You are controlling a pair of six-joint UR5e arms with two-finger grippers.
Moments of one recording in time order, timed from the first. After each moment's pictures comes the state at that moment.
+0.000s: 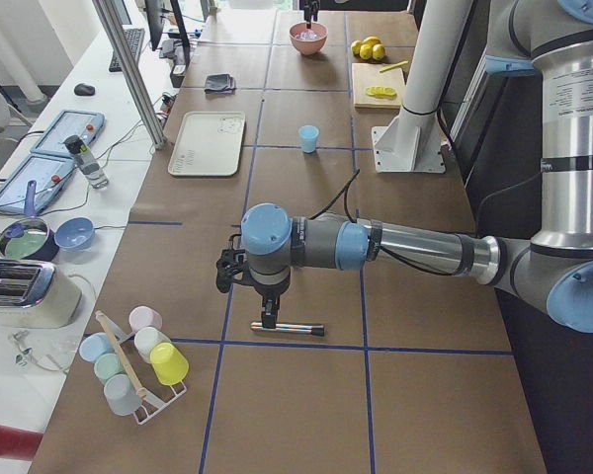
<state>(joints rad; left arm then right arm) -1.59 -1.46 -1.83 -1.47 -2.42 0.00 1.30 -1.86 1.83 -1.29 2.37 0.75</state>
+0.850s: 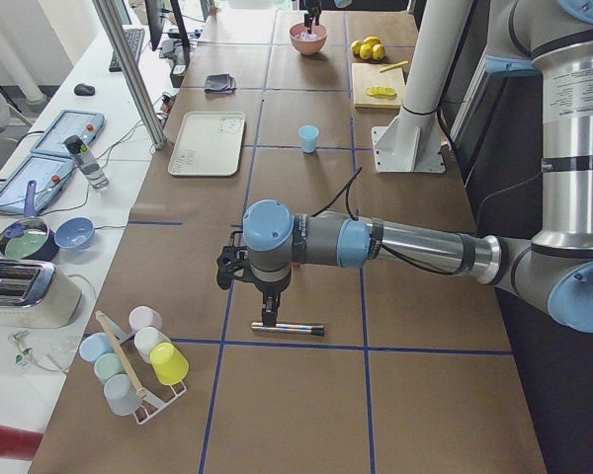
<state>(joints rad) -1.59 -1.46 -1.84 -1.47 -2.42 0.00 1.24 -1.86 1.80 -1.29 2.31 0.82</state>
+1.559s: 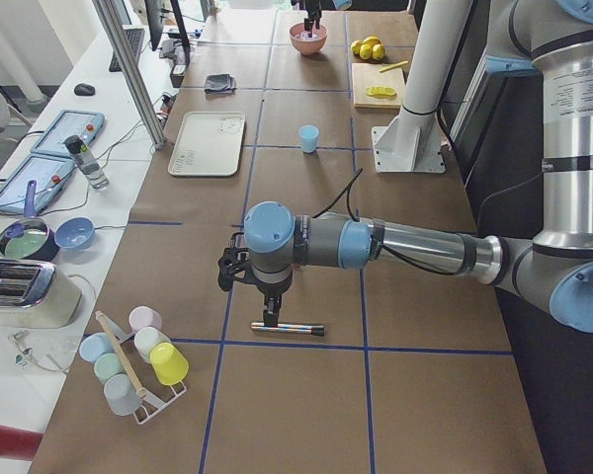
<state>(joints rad) -1.59 -1.45 -1.84 -1.47 -2.42 0.00 1.21 -1.84 1.77 -1.29 2.30 0.85</state>
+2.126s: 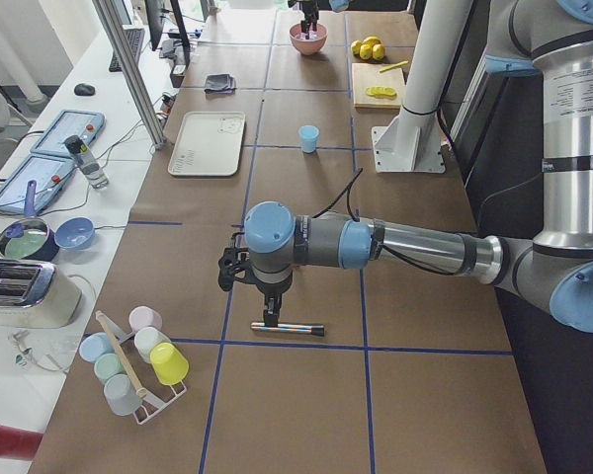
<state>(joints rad) -1.59 -1.45 -1.84 -1.47 -2.42 0.00 1.21 -1.81 1.74 -1.28 2.30 0.87</state>
